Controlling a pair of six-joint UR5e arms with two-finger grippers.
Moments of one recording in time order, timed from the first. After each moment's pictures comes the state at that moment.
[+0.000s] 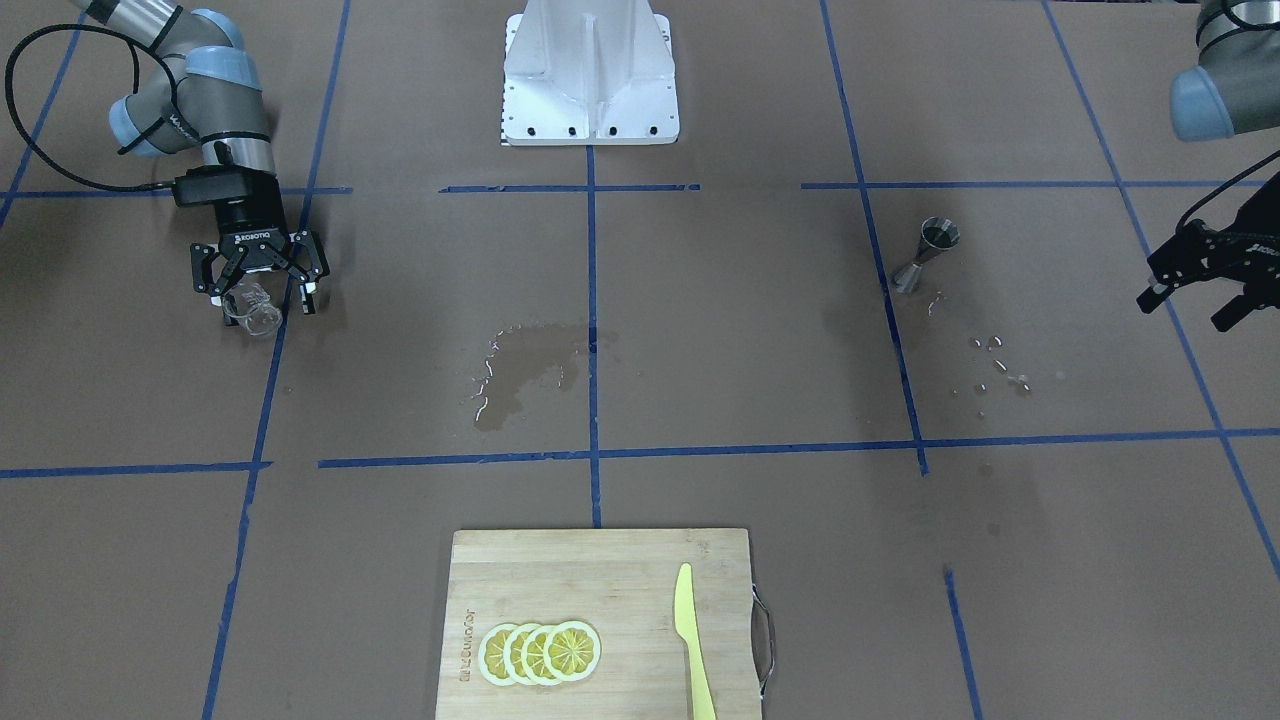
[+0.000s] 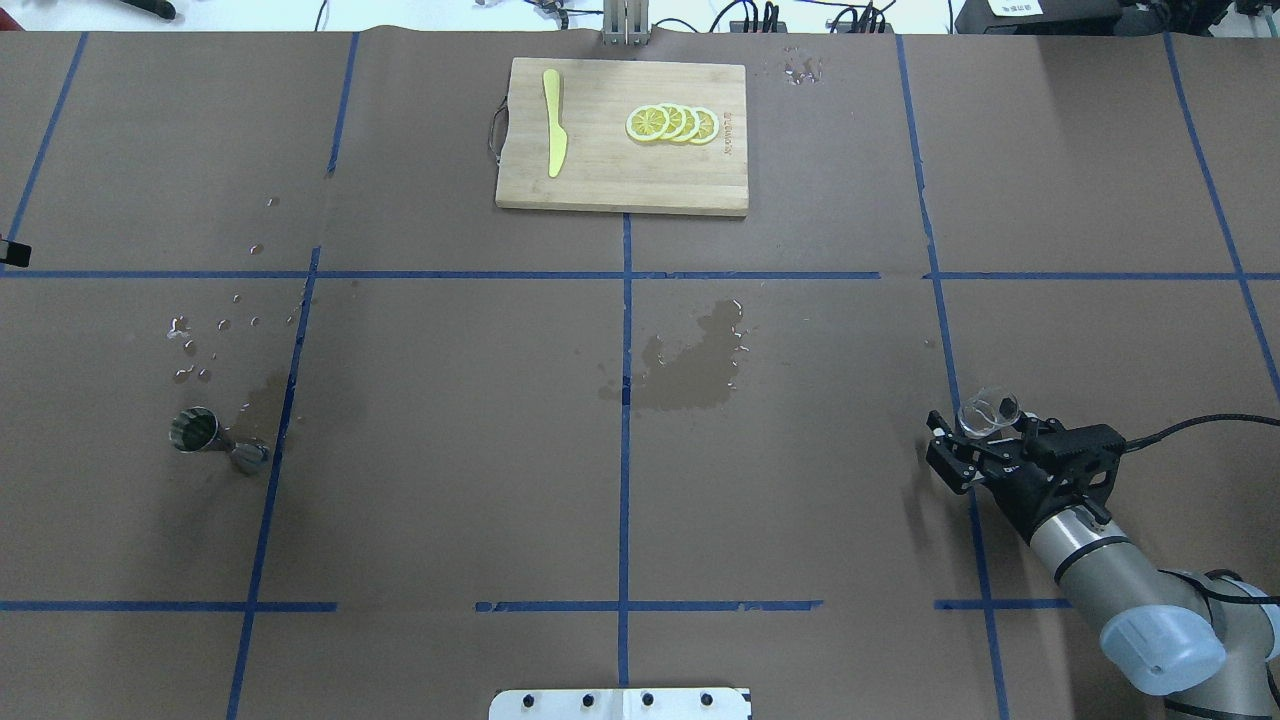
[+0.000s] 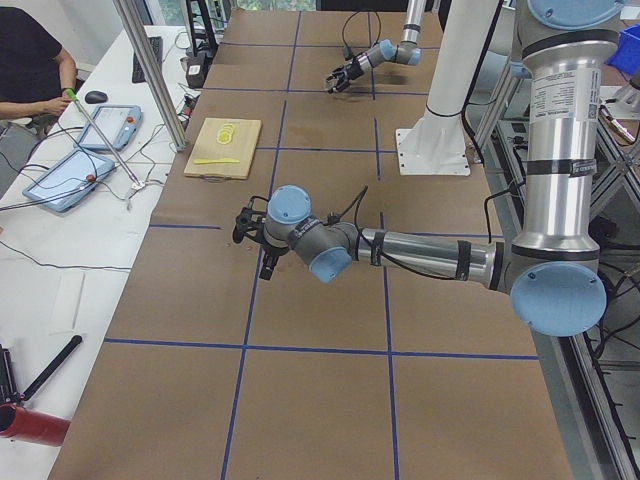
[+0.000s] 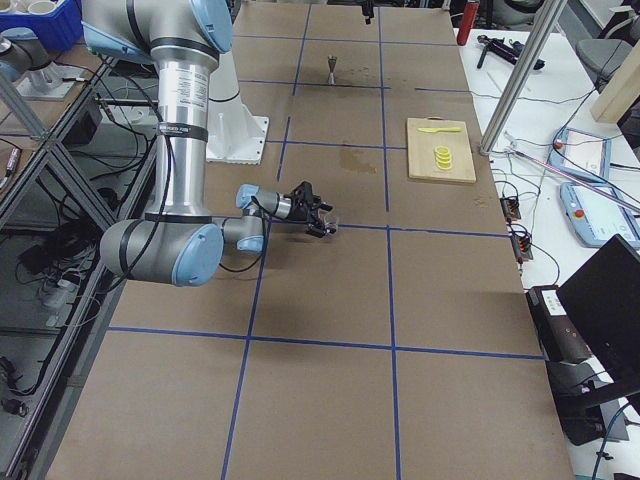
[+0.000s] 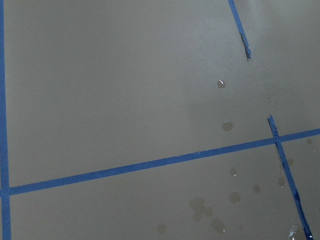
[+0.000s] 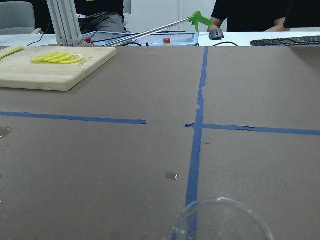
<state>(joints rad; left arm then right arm) -1.26 -1.53 -1.68 -2.27 -2.32 -0.57 0.16 -1.70 1.61 -0.31 0.72 1.15</state>
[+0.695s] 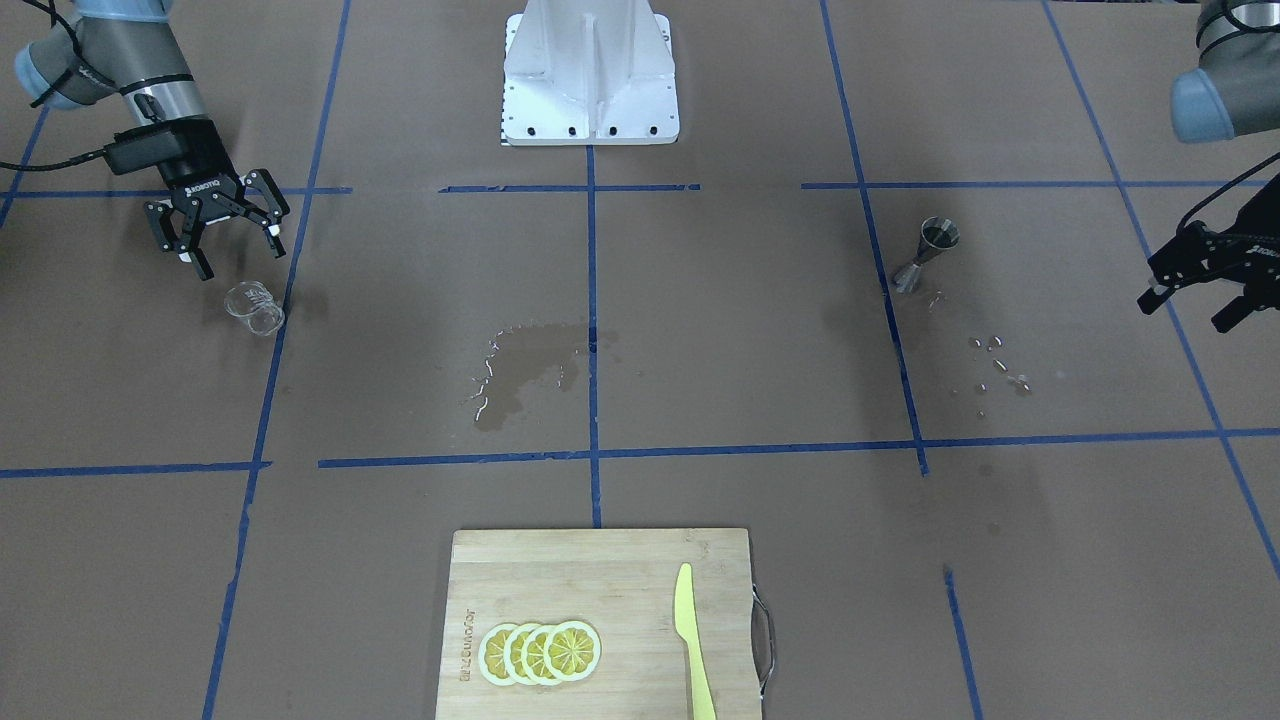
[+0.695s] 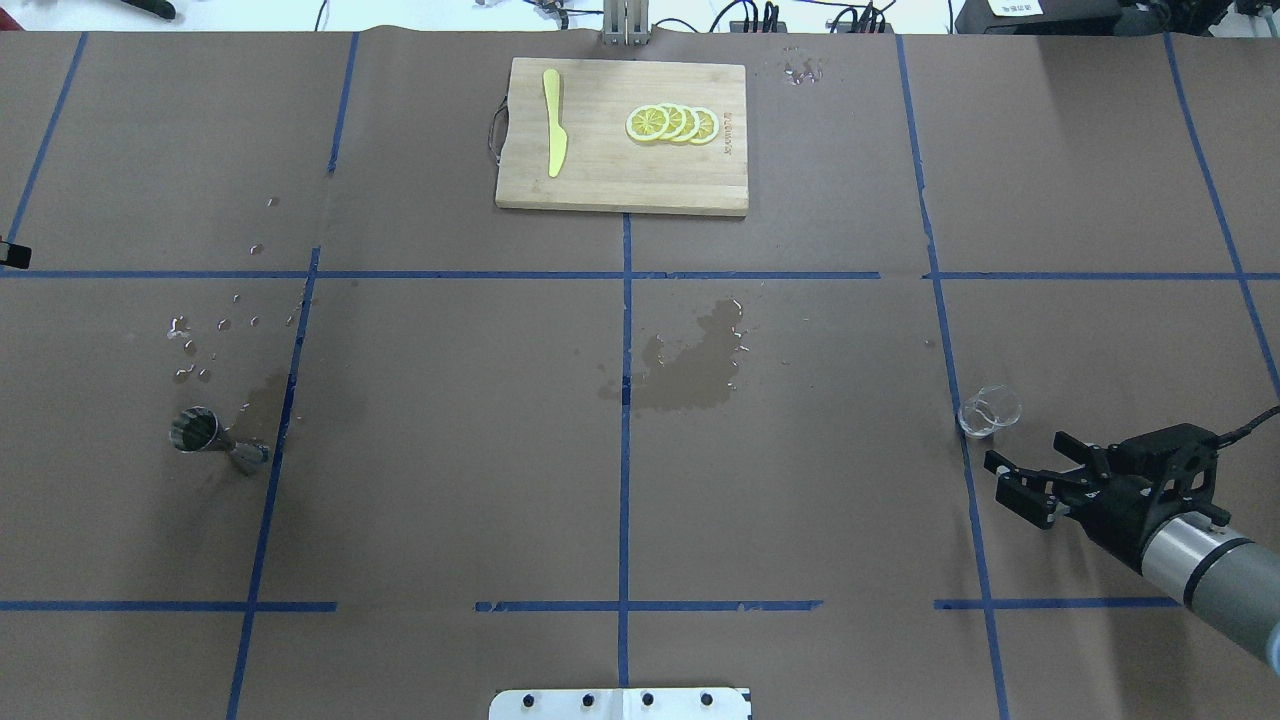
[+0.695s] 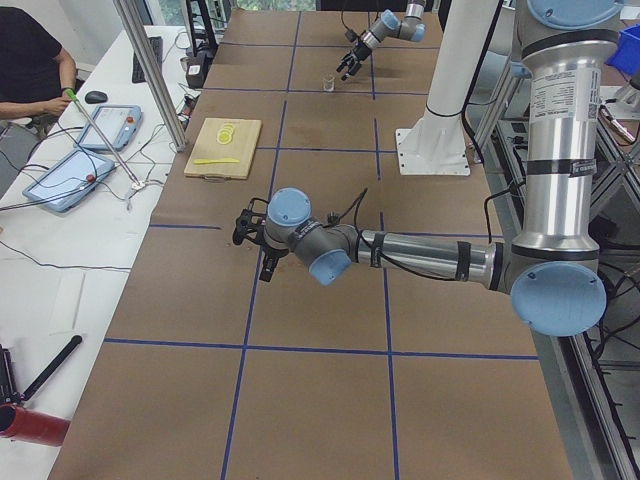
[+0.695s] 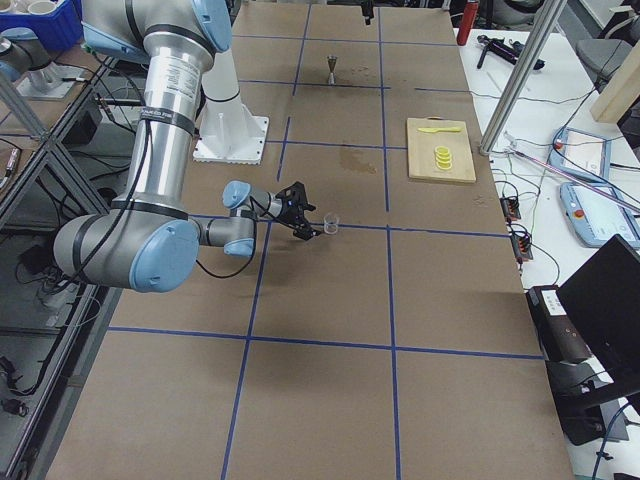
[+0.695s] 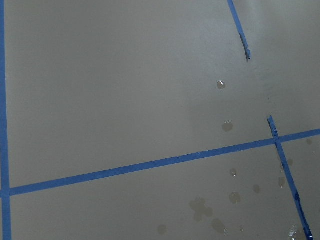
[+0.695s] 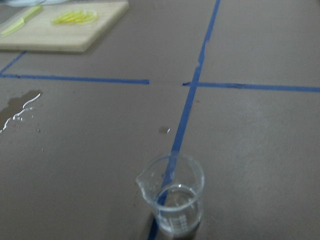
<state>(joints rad) -1.26 -1.53 -1.67 -2.29 -2.32 -0.57 0.23 -1.95 1.84 -0.27 1.10 1.15</state>
